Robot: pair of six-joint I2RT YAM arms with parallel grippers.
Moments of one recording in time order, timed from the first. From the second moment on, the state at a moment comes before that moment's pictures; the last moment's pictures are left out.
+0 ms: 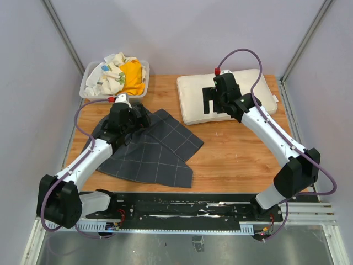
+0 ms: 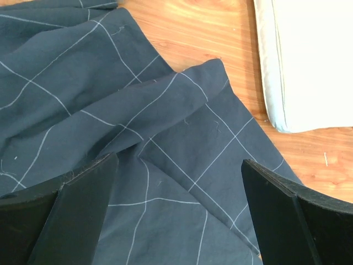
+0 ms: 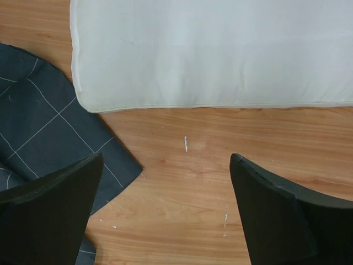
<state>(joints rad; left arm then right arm) -0.31 1.19 0.79 -0.11 -0.13 -0.49 0.51 1.54 1.50 -0.70 0.30 0.26</state>
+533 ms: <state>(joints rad) -0.31 1.23 0.81 -0.10 -0.07 -0.50 0.51 1.53 1.45 -0.63 0.24 0.23</state>
